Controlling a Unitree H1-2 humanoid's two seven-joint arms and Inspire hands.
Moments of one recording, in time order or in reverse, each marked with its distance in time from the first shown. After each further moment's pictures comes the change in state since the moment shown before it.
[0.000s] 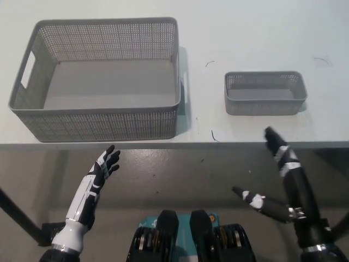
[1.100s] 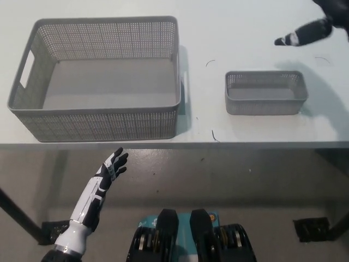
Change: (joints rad) left_arm 0.004 0.011 -0.027 -0.013 -0.004 -0.001 -0.025; right_arm -0.992 -0.466 0.265 0.481 -0.274 0.437 0.381
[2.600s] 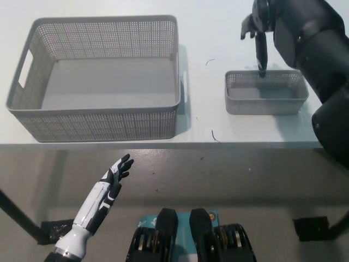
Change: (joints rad) left_arm 0.008 0.019 -0.012 -0.002 0.110 -0.039 -0.011; right_arm -0.508 0.384 0.505 1.105 -0.284 -0.041 0.337
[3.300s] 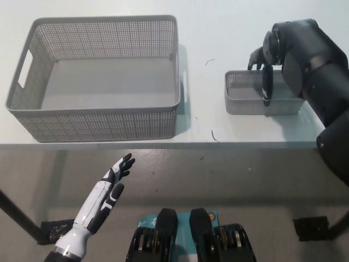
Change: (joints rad) left_arm 0.003 0.000 0.000 -0.020 0.028 0.000 0.000; right_arm 0.112 -0.016 -0.069 0.006 -0.001 -0.016 -0.053
